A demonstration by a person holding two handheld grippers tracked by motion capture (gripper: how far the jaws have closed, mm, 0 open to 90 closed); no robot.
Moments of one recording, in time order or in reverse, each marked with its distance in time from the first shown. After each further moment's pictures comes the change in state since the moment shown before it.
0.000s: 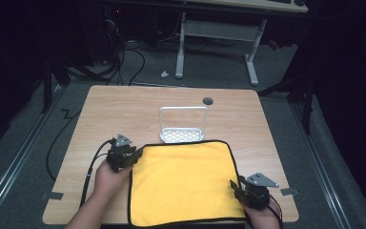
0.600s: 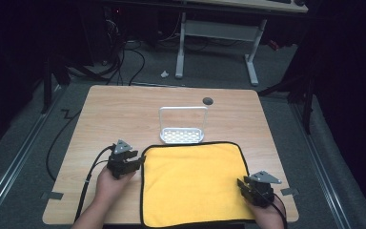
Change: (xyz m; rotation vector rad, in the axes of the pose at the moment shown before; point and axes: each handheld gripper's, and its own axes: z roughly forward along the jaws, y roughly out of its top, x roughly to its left) left arm -0.018 -0.012 0.002 -0.030 -0.058 0.013; right arm -0.022 -0.004 0.001 0.076 -0.078 0.035
